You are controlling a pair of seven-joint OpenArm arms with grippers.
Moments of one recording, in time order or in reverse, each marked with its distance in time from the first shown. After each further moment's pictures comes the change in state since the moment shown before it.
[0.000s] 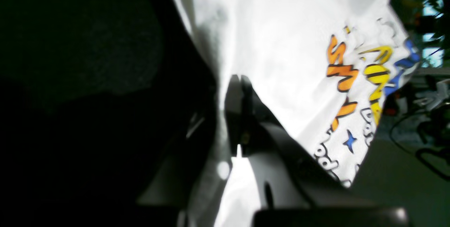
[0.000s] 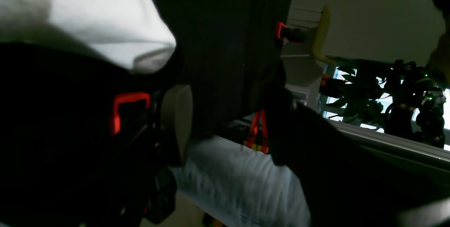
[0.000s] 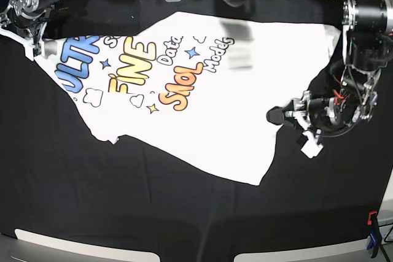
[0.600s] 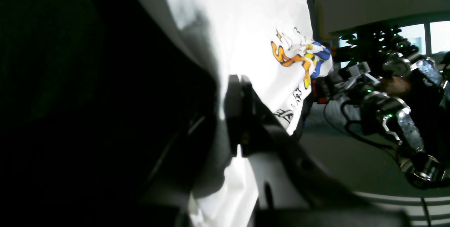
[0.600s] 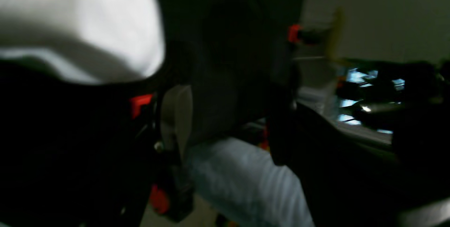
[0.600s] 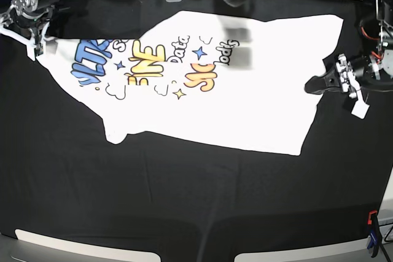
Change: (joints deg) left arm 17.2 -11.3 -1.2 2.6 -32.2 -7.5 11.0; right arm 0.0 0.0 0.0 0.2 4.9 0.6 2.0
